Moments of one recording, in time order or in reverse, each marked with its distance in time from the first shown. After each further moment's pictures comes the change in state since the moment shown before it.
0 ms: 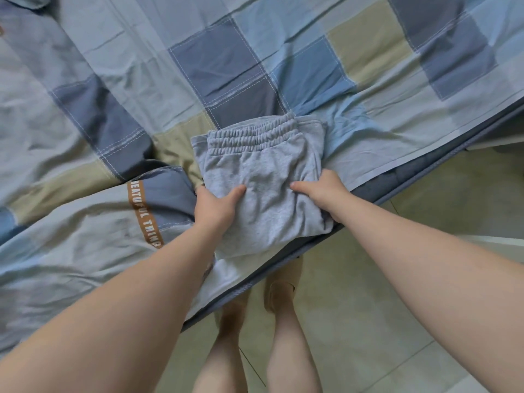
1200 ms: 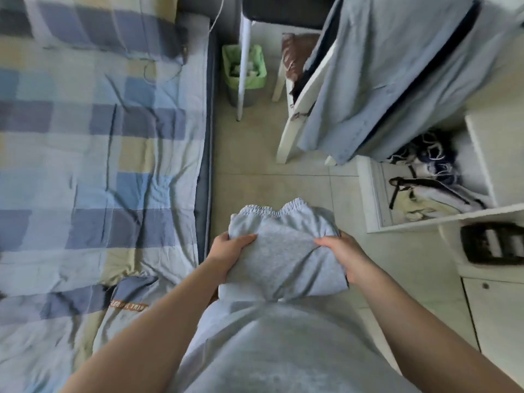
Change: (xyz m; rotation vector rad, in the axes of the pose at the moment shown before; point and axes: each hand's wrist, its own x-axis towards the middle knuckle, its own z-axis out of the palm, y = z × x) left_hand -0.447 0.057 -0.033 0.660 -0.824 0.162; right_hand -0.562 0.205 -0.085 1.215 0.558 0.359
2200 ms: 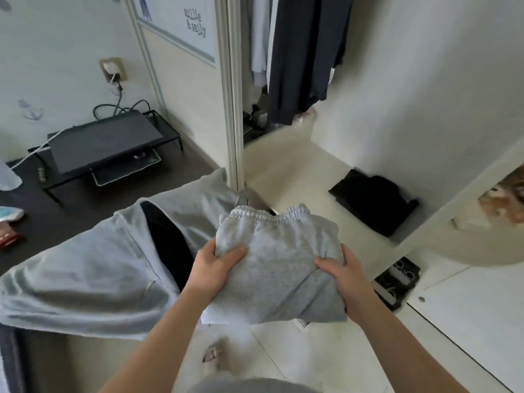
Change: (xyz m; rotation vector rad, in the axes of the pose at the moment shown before) left_hand -0.014 0.320 0.562 0.507 -0.469 0.705; right_hand 0.085 -0.149 -0.484 0.726 0.400 -0.416
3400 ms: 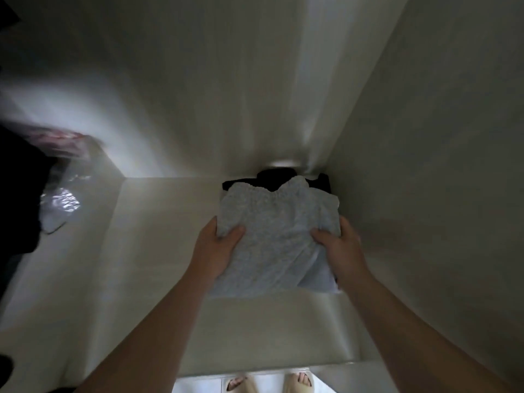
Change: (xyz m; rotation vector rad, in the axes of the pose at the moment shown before) left_hand 0.496 0.026 0.398 0.448 -0.816 0.178; right_hand 0.382 -0.033 -0.166 0.318 0.986 -0.029
